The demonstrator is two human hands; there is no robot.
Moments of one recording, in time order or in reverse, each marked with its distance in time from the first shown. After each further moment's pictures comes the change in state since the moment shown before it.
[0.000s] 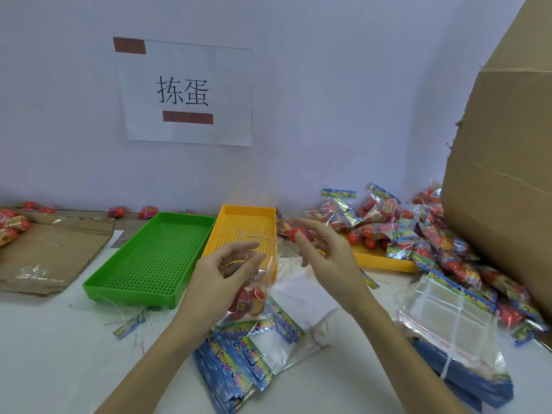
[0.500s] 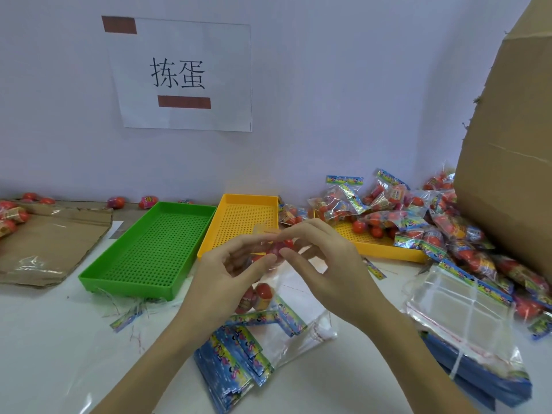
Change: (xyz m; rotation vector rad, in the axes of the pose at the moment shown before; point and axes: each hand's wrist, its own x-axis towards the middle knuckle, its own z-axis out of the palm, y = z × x) left_hand -0.009 0.004 0.013 -0.067 -0.112 0.123; right_hand -0.024 -0.021 -0.005 -0.280 -0.177 -0.342
